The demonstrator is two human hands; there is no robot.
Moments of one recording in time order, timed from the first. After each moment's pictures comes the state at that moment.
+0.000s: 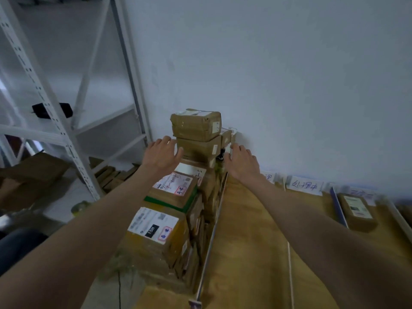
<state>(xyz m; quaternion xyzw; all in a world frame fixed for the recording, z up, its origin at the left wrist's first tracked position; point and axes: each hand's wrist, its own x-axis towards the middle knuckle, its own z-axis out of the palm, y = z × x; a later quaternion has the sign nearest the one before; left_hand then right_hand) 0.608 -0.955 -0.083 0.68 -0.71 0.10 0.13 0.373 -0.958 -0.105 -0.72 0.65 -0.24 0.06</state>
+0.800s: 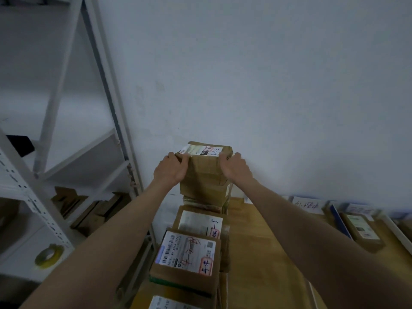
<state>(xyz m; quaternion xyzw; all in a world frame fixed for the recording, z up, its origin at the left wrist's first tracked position) 0.646 -1.148 -0.063 0.71 -0.65 -0.12 0.22 0.459 -1.111 -0.045 -0.54 0.75 -0.31 0.23</state>
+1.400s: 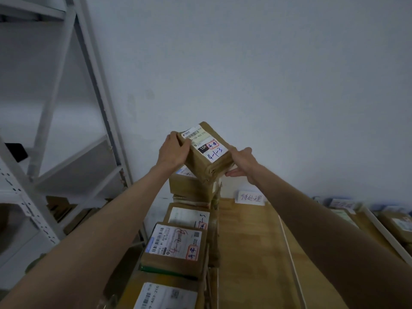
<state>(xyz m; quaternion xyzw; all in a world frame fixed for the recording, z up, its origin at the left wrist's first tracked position) 0.603 -1.110 -0.006 0.61 -0.68 -0.15 0.39 0.401 -1.066 -0.013 -0.44 0.66 -0.45 0.41</state>
